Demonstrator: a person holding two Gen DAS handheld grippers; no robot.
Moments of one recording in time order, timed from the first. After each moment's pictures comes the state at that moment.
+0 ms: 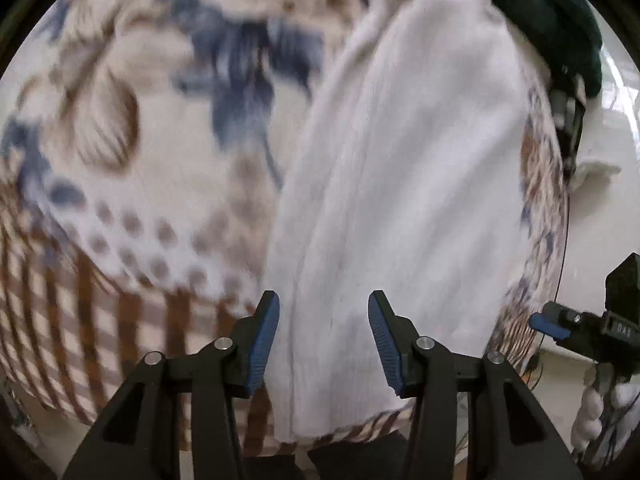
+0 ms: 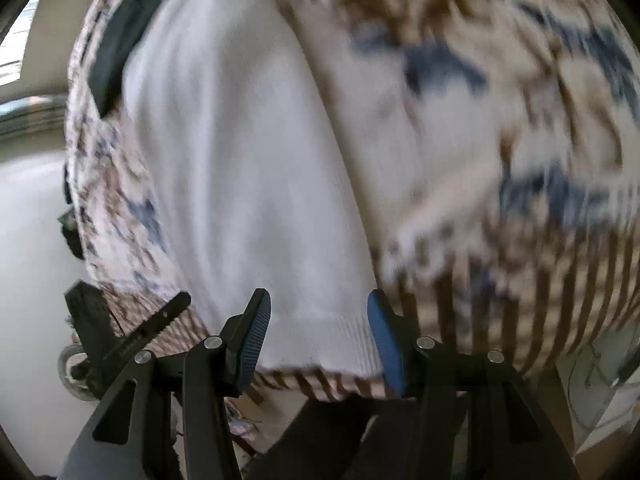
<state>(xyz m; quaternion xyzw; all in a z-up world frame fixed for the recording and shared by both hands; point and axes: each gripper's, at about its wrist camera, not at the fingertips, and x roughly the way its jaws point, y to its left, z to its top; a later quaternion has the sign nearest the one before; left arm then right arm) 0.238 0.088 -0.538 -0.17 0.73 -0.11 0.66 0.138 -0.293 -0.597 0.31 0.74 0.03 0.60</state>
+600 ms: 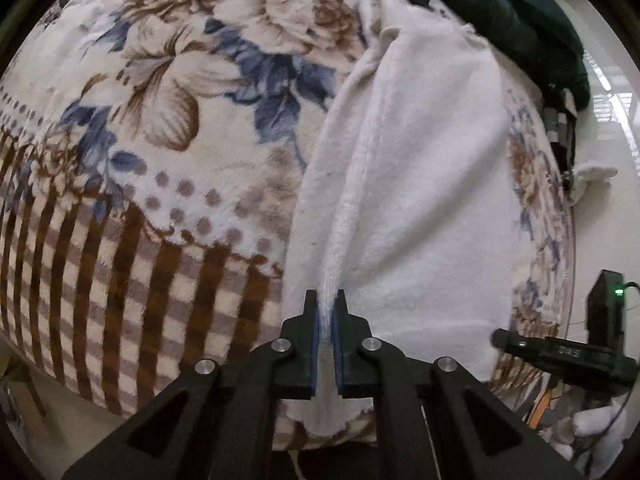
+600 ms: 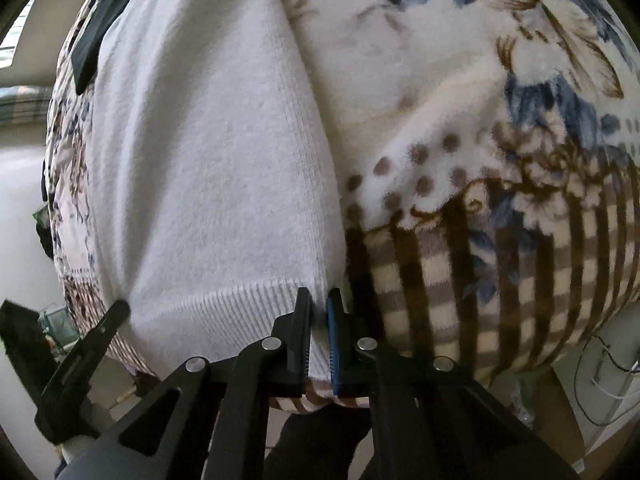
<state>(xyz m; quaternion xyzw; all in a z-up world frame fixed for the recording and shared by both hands) 0.192 0.105 -0.514 -0.15 0.66 -0.08 0.73 0.061 -0.231 -0.636 0.28 0.73 0.00 0.63</state>
